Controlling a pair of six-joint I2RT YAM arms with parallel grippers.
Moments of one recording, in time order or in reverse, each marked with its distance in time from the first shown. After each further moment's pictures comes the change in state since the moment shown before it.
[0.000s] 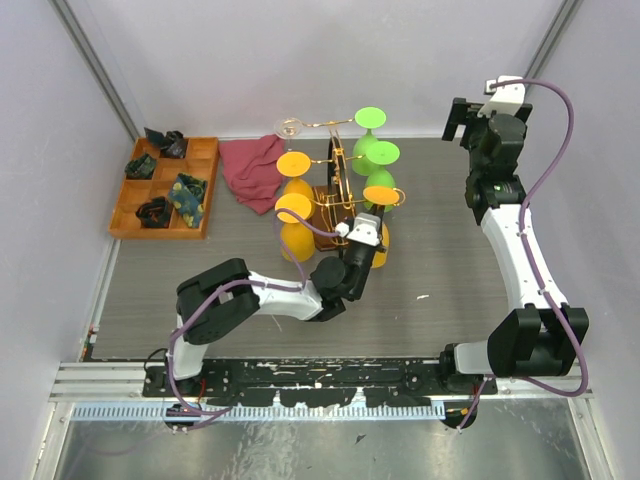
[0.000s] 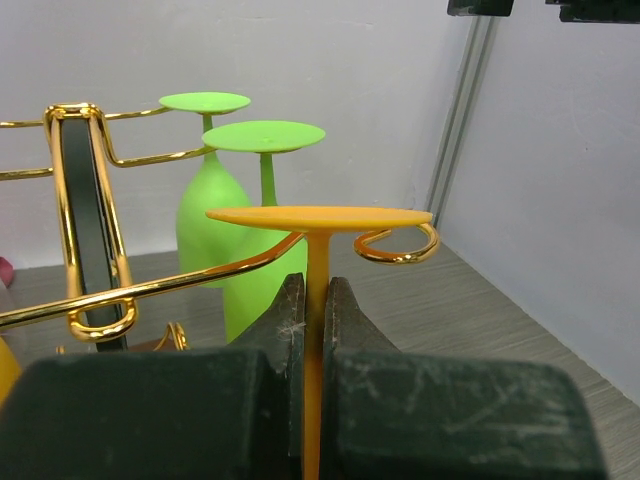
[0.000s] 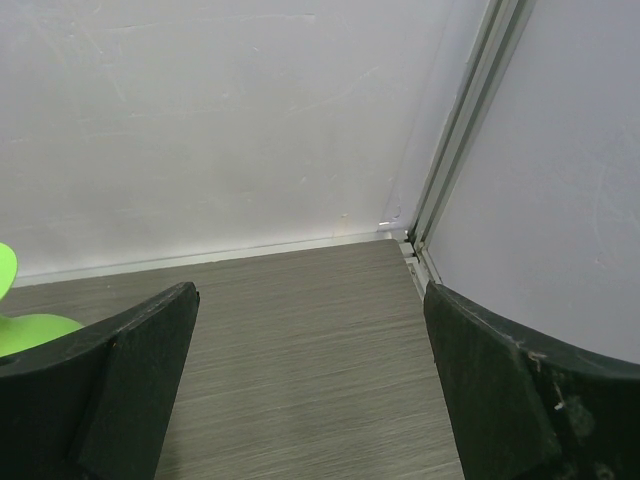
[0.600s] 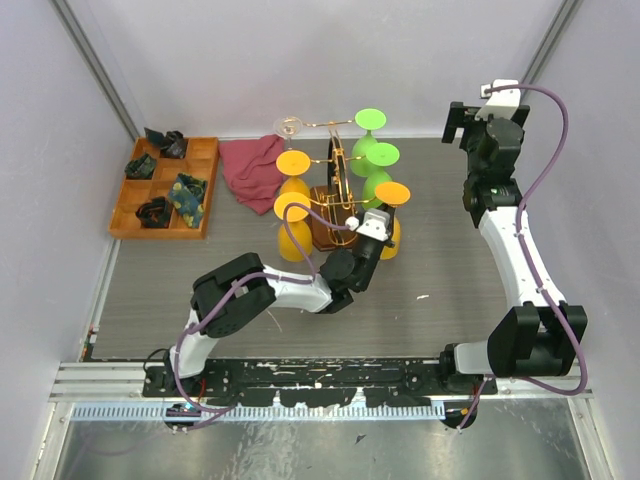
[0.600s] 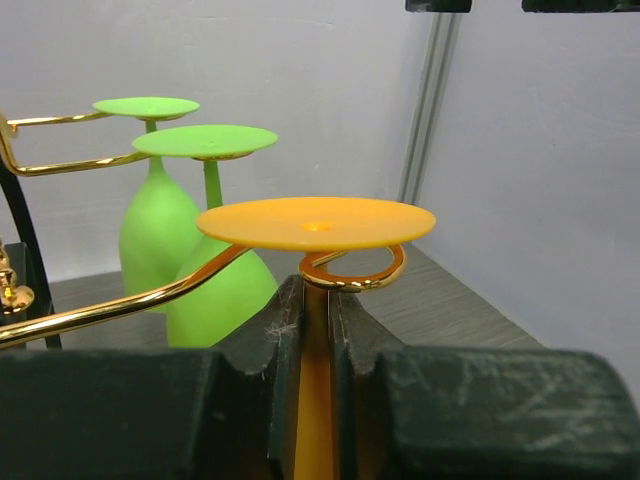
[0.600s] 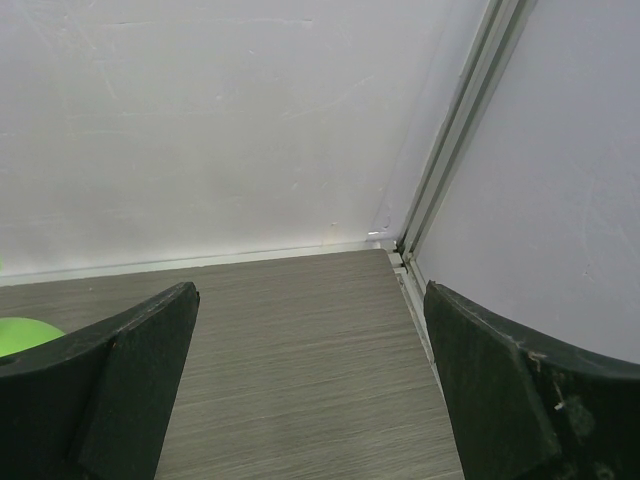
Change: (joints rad) left arm 0.040 0.119 0.106 0.004 0.116 -0.040; right arm 0.000 0.000 -0.046 0.074 0.000 -0.051
